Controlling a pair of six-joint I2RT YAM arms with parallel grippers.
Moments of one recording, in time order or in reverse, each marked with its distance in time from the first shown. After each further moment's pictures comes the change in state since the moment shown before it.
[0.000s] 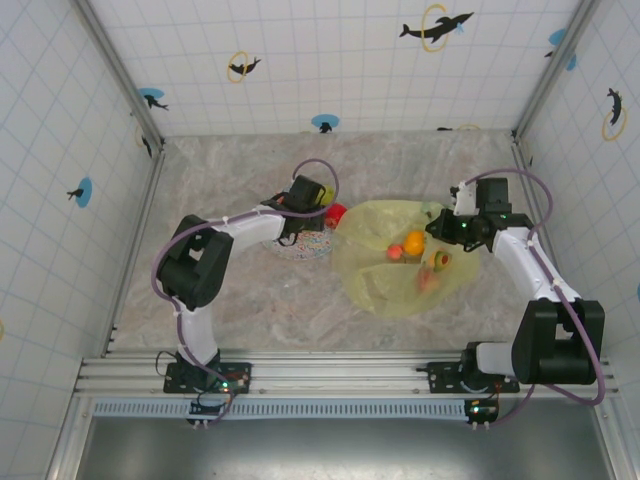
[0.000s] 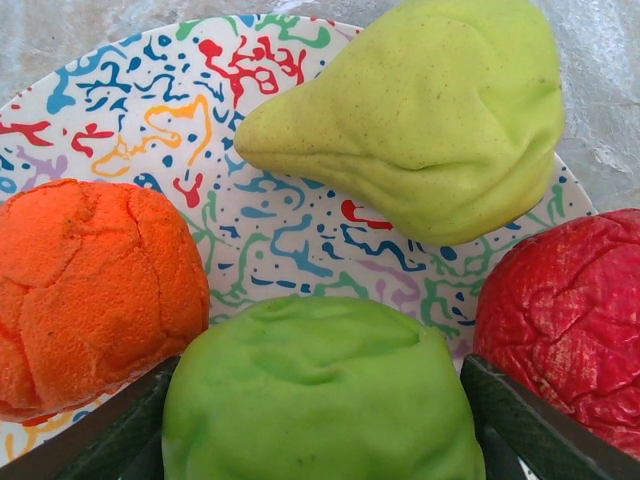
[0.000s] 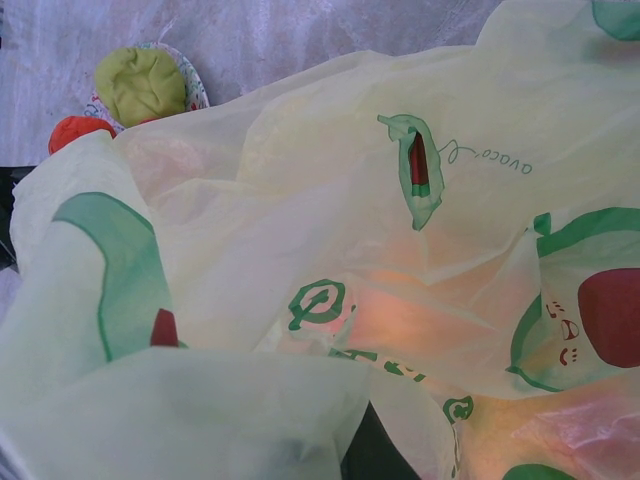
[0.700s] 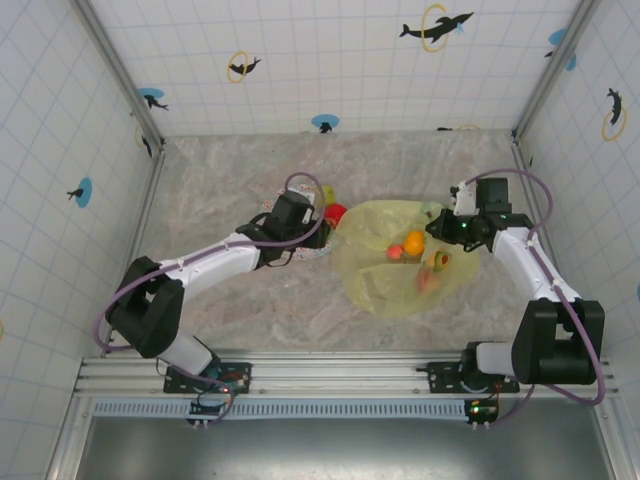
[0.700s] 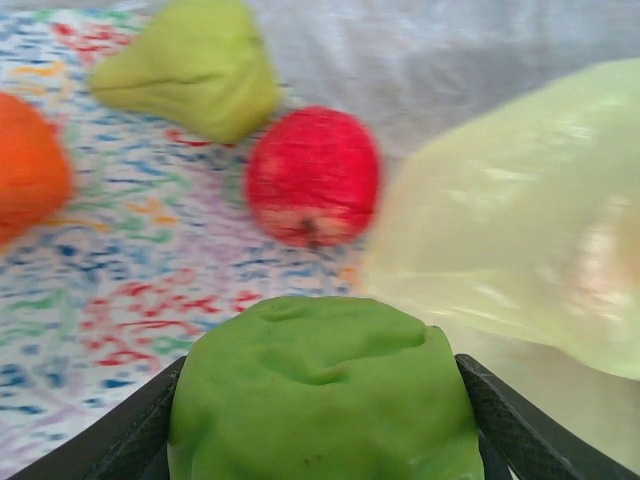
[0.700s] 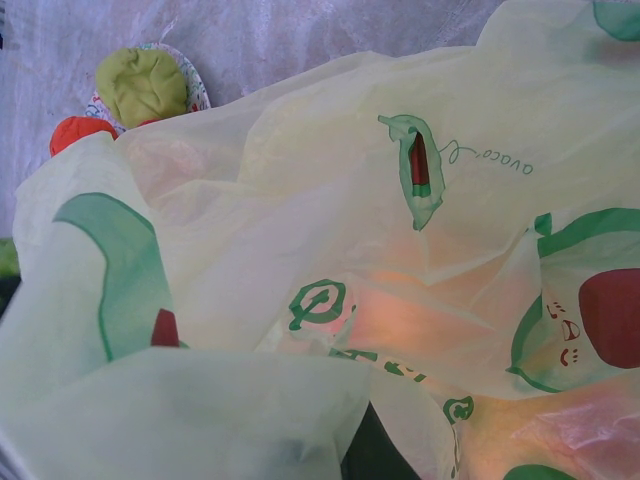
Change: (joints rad) left arm -0.101 -0.384 -0.271 0.080 0.210 -0.084; right arm 0.000 0.000 0.000 0.002 -0.002 0.000
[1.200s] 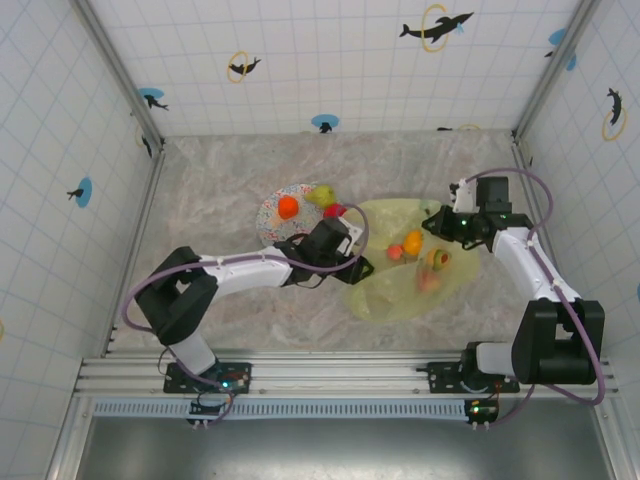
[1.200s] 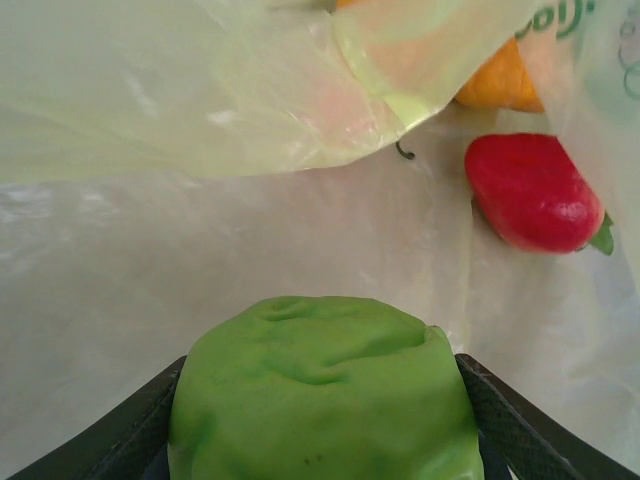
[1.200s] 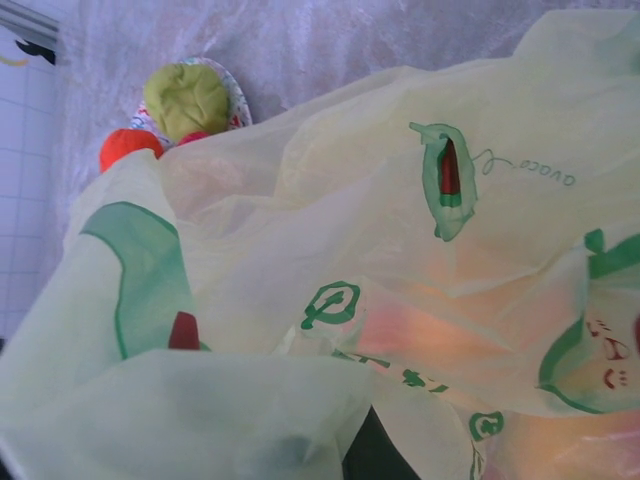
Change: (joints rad) left arm -0.212 0.160 0.014 0.094 0.216 0.034; right arm 0.005 0.000 0.000 0.052 -0.070 0.058
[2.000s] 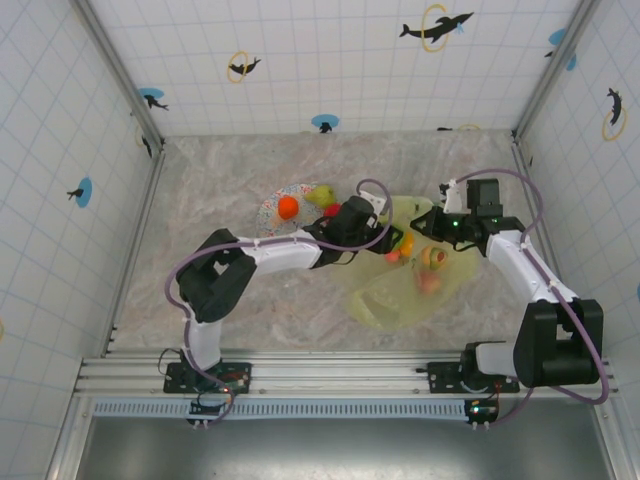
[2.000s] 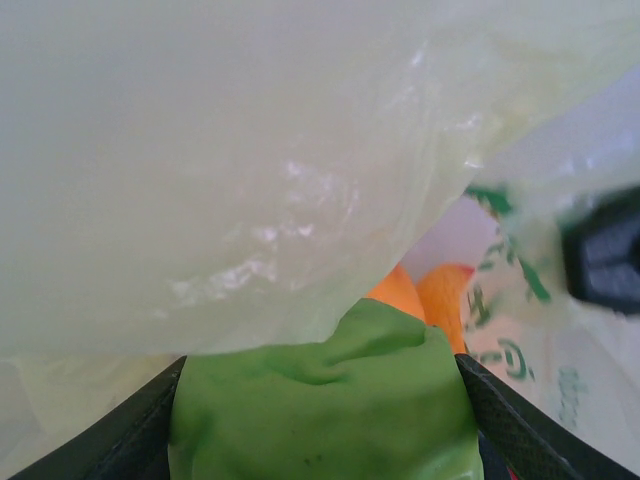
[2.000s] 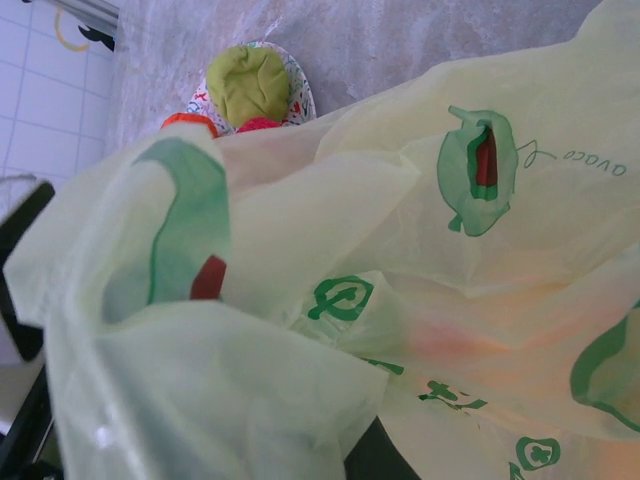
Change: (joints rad) left arm -0.005 0.256 0.286 0.205 -0.104 -0.087; right arm 0.064 -0.006 -0.035 0.082 -0.051 0.055
